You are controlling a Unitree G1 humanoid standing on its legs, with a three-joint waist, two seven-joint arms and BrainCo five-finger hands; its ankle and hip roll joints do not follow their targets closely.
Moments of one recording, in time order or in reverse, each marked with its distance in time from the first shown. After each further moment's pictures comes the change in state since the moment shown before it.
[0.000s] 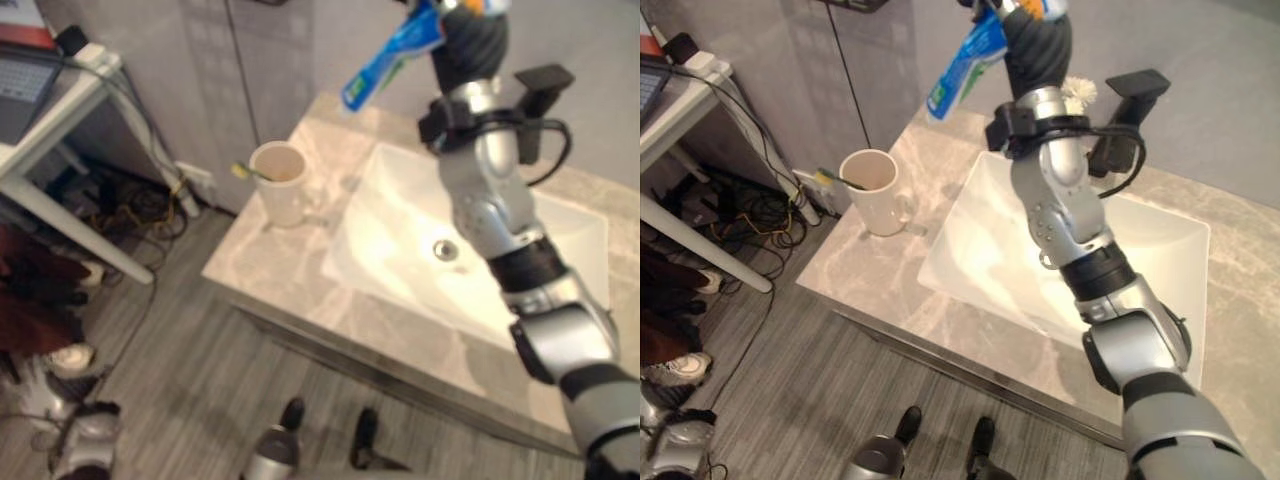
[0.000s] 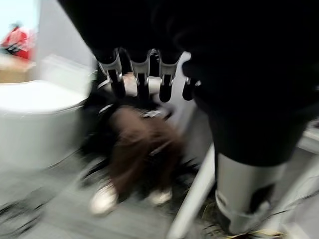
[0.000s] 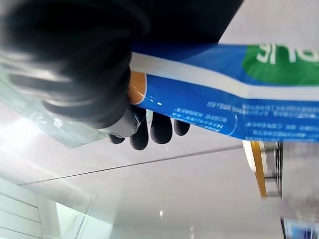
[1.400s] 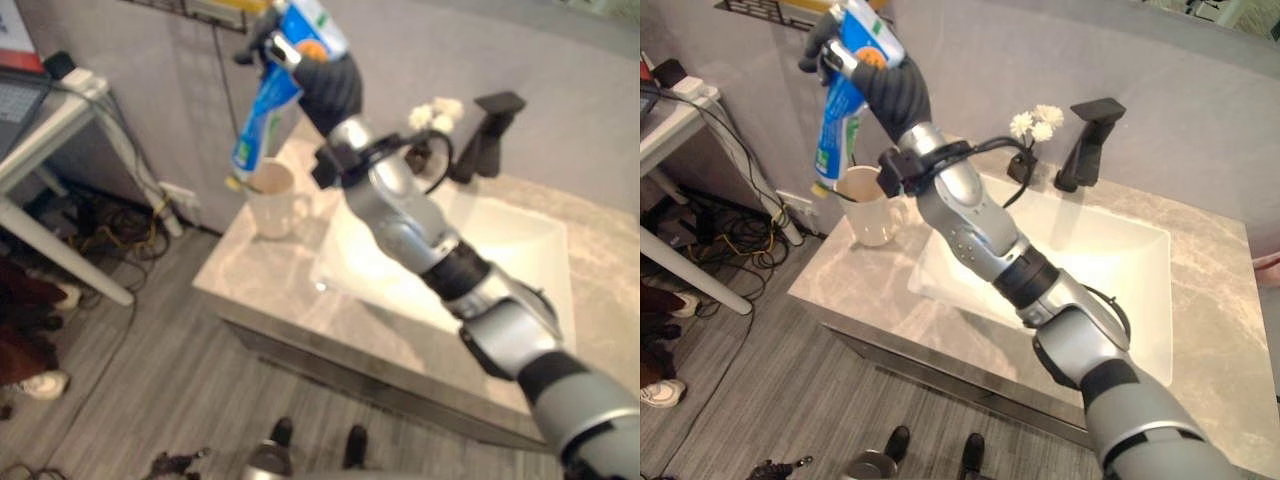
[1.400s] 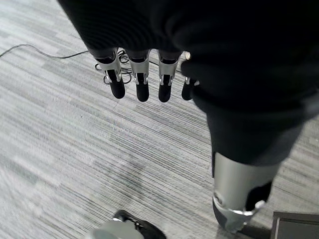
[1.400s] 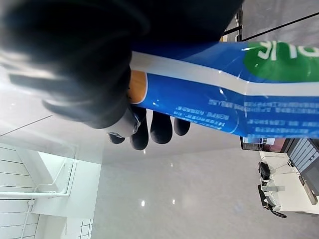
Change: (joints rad) left arm -0.008 -0.210 -0.203 0.340 -0.199 0.069 -0.406; right arm -0.065 0.219 0.185 0.038 0.035 0.051 0.096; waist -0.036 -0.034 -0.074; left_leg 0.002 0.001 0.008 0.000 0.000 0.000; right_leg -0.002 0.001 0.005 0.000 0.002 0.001
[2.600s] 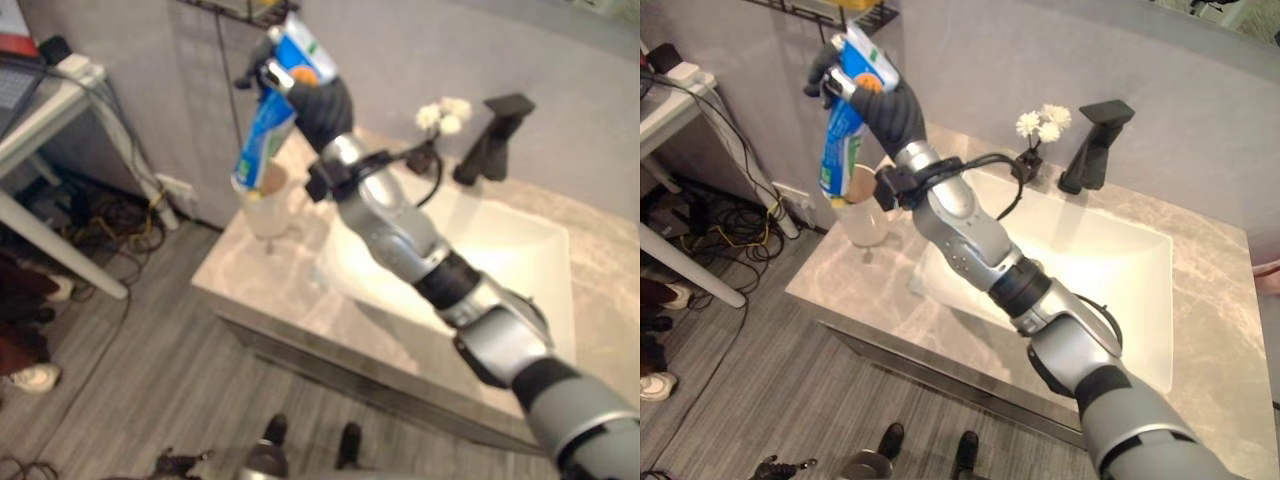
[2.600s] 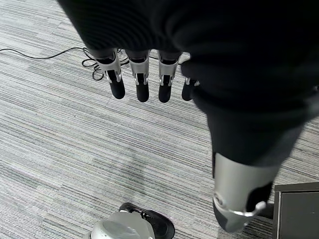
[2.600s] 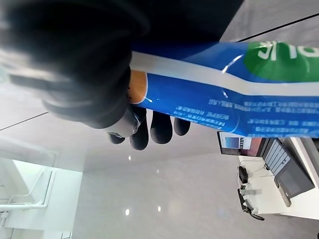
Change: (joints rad) left arm 0.015 0.005 -0.059 -0.034 0.029 -0.023 0.011; right arm 0.042 0.028 0.011 0.002 -0.040 0.024 -0.038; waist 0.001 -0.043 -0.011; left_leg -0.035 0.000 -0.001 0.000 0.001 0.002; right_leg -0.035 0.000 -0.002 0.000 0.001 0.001
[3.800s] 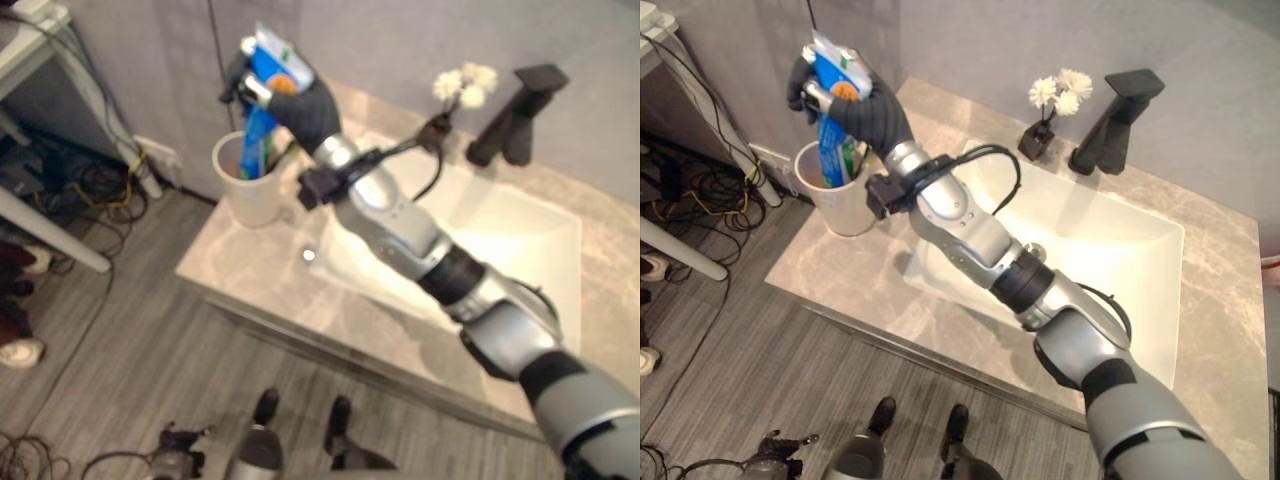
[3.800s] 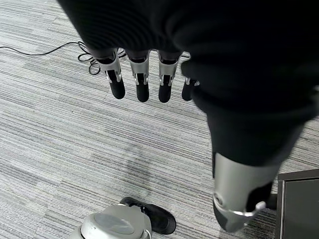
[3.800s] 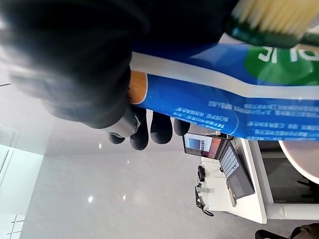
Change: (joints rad) left arm -0.074 0.007 -0.002 -0.009 0.000 -0.003 0.023; right arm -0.044 -0.033 0.066 -0.010 -0.117 0.028 0.008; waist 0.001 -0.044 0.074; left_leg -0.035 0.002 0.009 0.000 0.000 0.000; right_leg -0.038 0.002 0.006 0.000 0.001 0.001
